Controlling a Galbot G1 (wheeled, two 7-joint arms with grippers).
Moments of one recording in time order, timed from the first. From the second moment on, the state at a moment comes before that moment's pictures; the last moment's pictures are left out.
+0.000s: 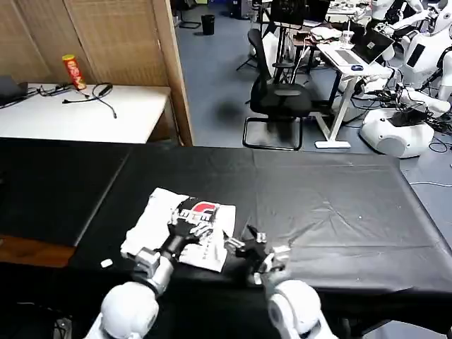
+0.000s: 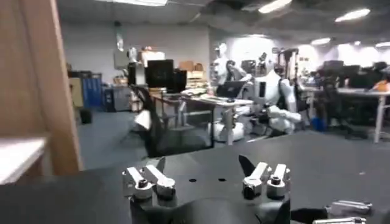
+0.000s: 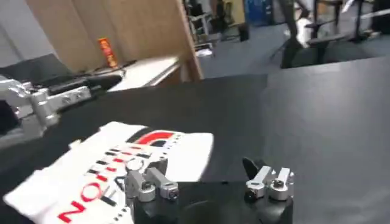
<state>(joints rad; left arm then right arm) 1.35 -1.21 -0.30 -2.13 -0.17 0.25 0.02 -1.27 1.48 0.18 1.96 0.30 -0.53 0.07</state>
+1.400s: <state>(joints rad) 1.47 -1.22 -0.45 -2.12 -0.23 0.21 -0.05 -1.23 1.34 0.37 1.92 0.43 -0.54 0.08</state>
